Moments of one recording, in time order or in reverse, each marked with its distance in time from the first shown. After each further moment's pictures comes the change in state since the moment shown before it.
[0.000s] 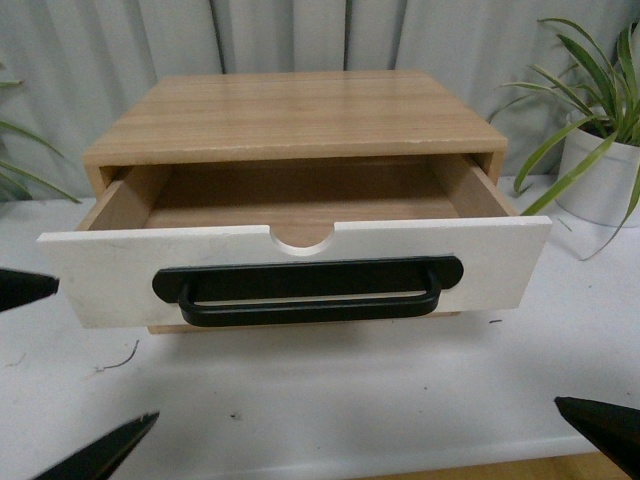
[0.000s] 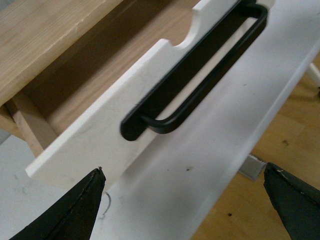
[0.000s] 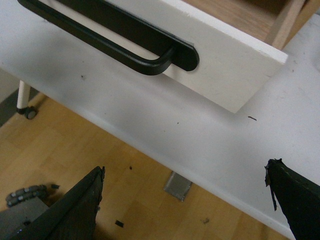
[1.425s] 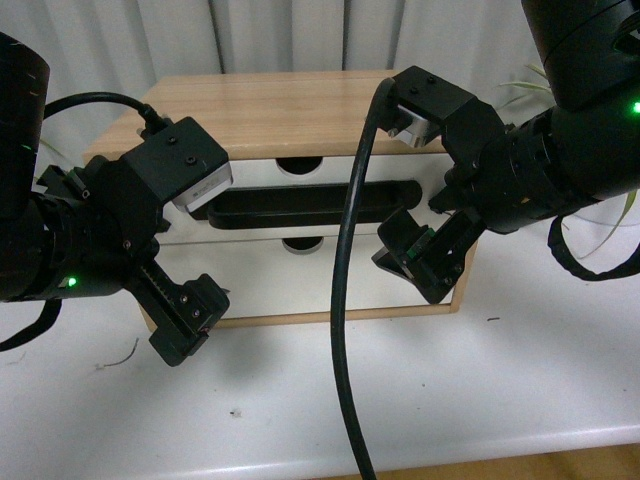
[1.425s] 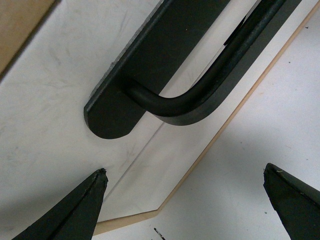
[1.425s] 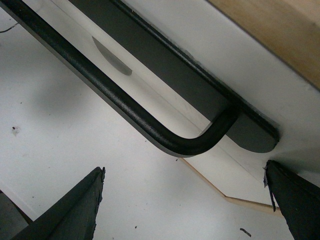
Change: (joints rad) left arm 0.096 0.809 0.537 0.104 -0.117 0.169; right arm -0.007 0.852 0.716 0.002 -0.056 -0.185
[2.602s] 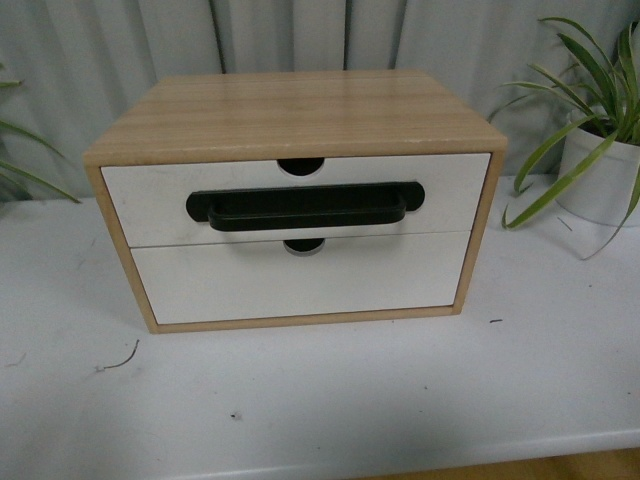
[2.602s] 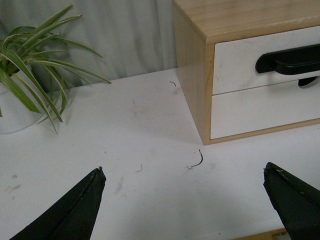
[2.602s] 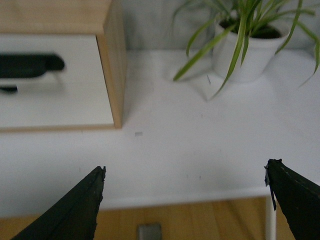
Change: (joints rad) left arm 0.325 -1.421 -0.755 -0.279 0.024 -0.505; right arm -0.111 -1.368 -0.991 0.089 0.431 0.464
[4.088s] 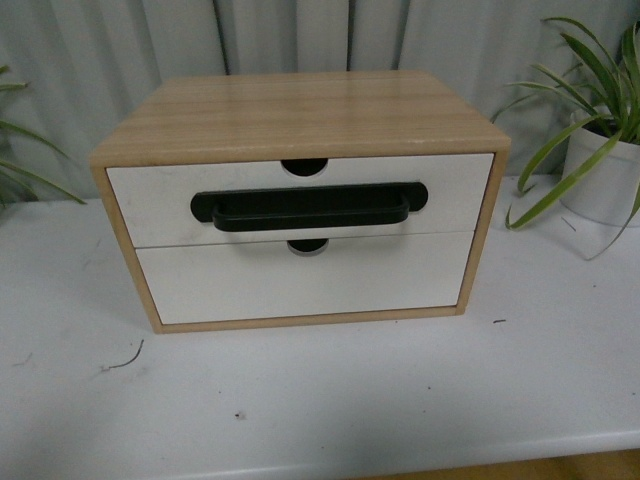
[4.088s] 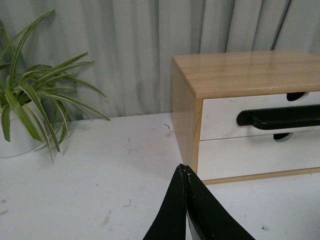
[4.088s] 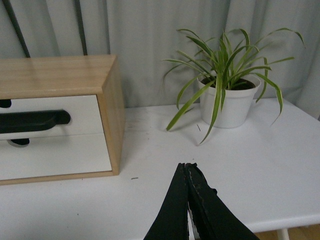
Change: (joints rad) left arm -0.102 -0.356 -0.037 -0.121 -0.094 -0.124; right arm -0.183 -0.534 -0.168 -0.077 -0.161 0.011
